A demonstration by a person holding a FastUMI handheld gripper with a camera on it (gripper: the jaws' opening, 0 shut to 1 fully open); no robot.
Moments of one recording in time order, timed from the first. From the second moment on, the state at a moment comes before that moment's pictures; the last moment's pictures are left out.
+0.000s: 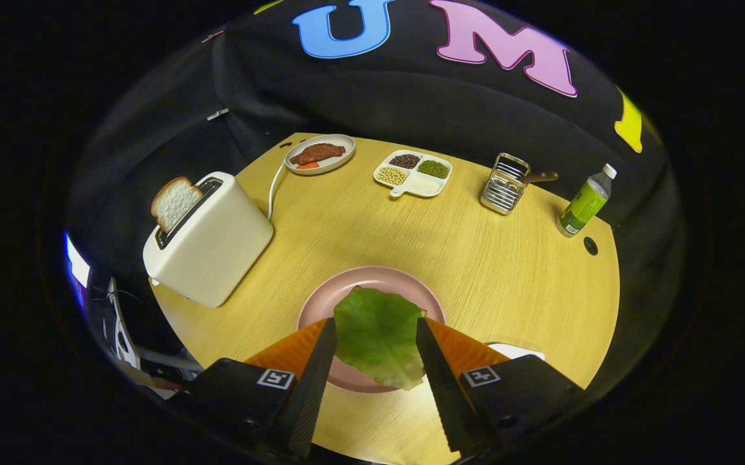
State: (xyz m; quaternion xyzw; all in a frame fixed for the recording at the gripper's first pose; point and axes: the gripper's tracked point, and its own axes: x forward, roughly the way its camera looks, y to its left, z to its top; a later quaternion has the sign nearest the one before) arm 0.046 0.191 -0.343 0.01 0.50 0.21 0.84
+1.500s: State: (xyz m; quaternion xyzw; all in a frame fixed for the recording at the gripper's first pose) arm 0.051 0.475 -0.139 0.21 0.35 0.36 0.84
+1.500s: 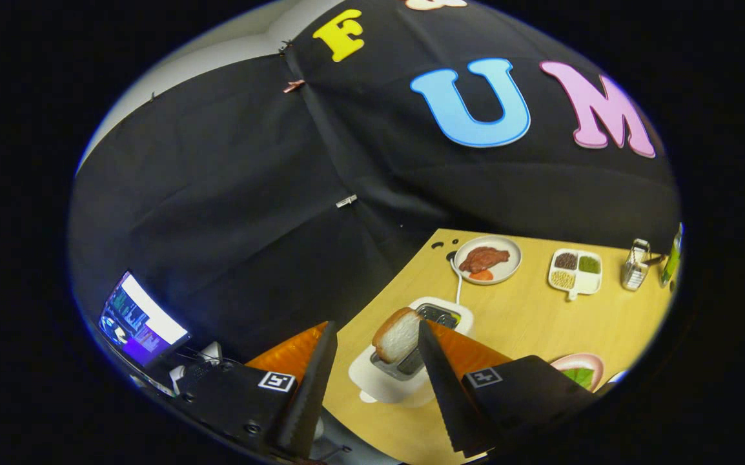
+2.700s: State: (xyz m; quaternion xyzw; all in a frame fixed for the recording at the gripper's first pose) arm 0.089 0.539 -0.280 0.30 0.55 0.15 0.77
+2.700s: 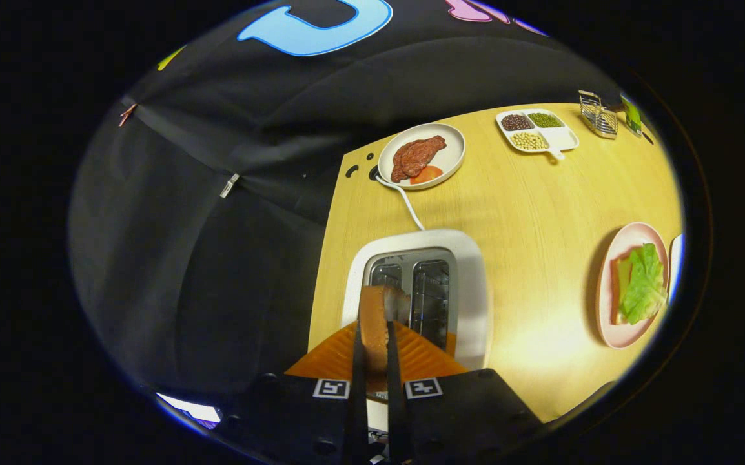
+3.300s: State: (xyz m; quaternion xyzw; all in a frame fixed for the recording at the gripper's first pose) arm 0.095 0.503 -0.202 0.33 0.51 0.18 0.78
